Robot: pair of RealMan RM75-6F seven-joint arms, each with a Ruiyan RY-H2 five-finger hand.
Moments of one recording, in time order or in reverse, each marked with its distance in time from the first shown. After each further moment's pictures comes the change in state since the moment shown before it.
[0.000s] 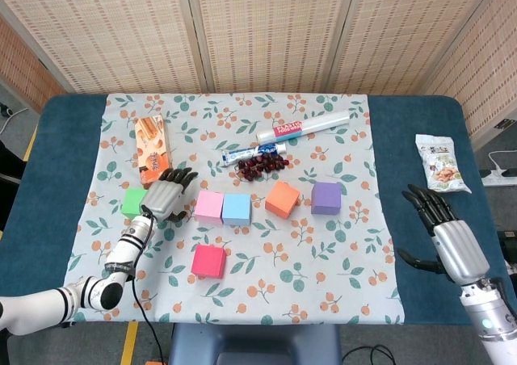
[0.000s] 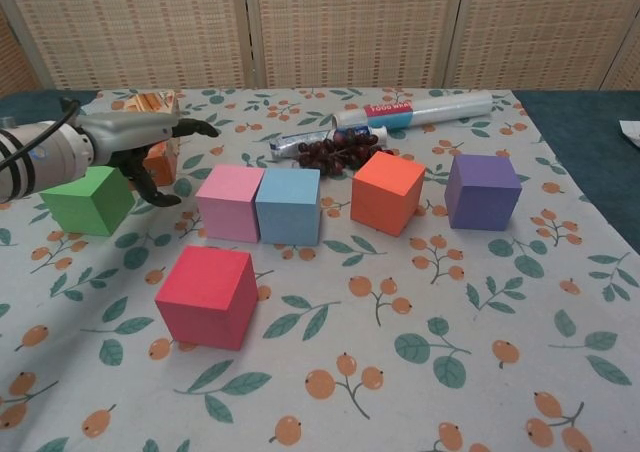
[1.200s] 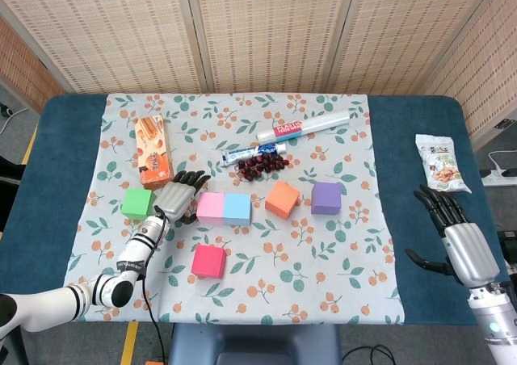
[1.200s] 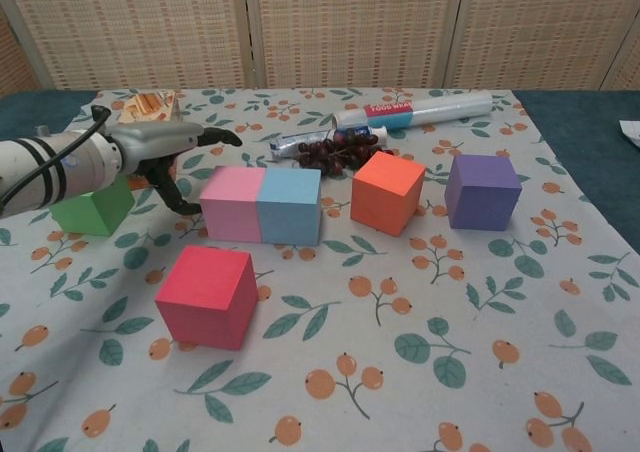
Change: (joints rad) left arm -0.019 -0.055 -0.029 0.037 0.012 -0.046 0.005; right arm -0.021 -0.001 -0.008 0.014 0.023 0.029 0.011
